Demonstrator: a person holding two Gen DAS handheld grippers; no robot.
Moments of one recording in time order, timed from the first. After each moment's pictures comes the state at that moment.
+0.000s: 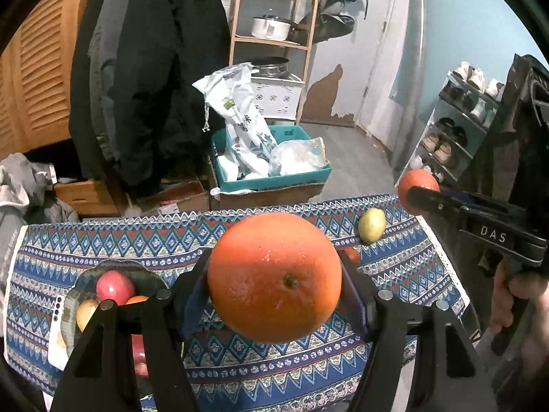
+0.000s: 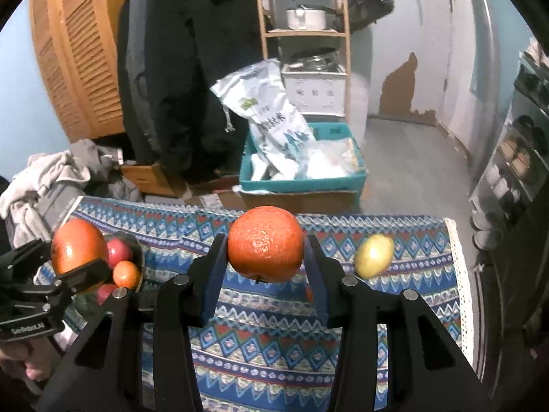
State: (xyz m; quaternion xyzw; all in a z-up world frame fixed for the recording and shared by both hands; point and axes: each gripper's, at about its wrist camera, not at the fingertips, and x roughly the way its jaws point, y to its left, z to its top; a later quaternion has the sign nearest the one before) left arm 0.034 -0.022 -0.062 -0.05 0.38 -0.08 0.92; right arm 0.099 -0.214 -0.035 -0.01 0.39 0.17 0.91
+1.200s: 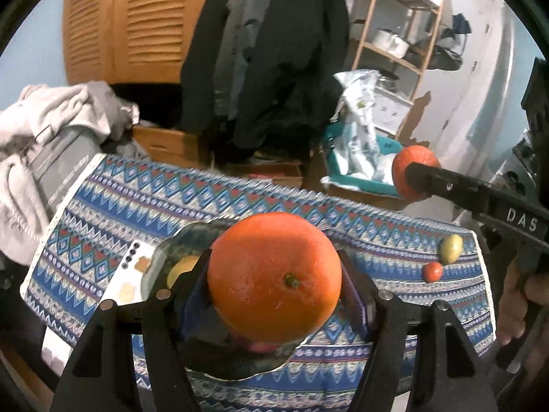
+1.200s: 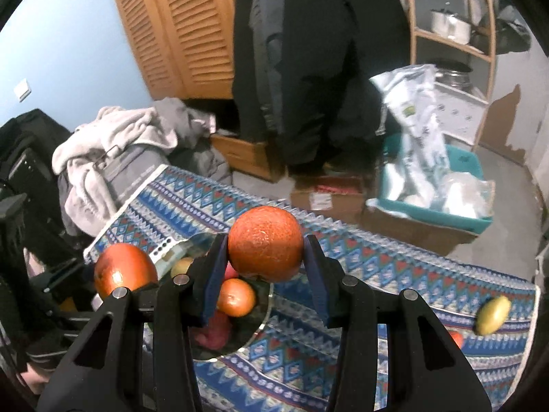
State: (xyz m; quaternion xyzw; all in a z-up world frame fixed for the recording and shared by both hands) left arm 0.000 0.142 -0.098 -0.14 0.40 0.08 0.90; right arm 0.117 0.000 -0.051 -0.06 0.41 0.34 0.84
